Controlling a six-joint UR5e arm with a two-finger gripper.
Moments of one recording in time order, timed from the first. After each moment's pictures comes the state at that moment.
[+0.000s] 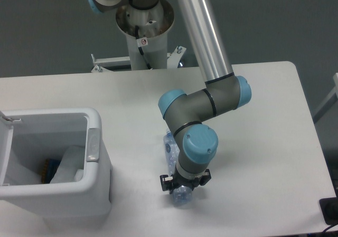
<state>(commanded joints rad) 2.38 -2.25 -1.46 -0.97 1.44 0.24</state>
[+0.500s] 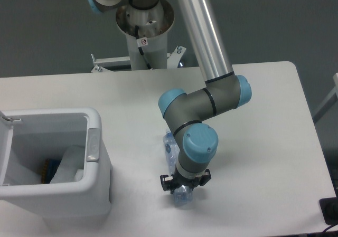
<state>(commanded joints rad) 2.38 -2.24 -1.46 -0.96 1.44 0.24</state>
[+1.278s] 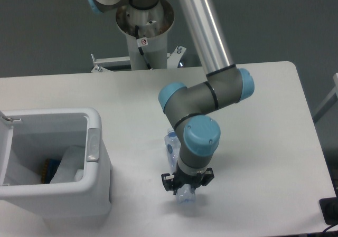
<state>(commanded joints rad) 2.40 -2.14 -1.35 -0.97 1.33 0.22</state>
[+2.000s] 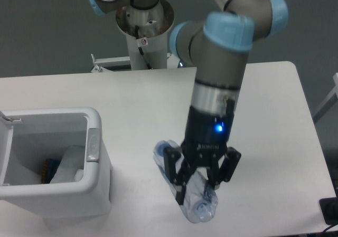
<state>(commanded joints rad) 2.43 -1.94 -1.17 -0.72 0.96 -0.04</state>
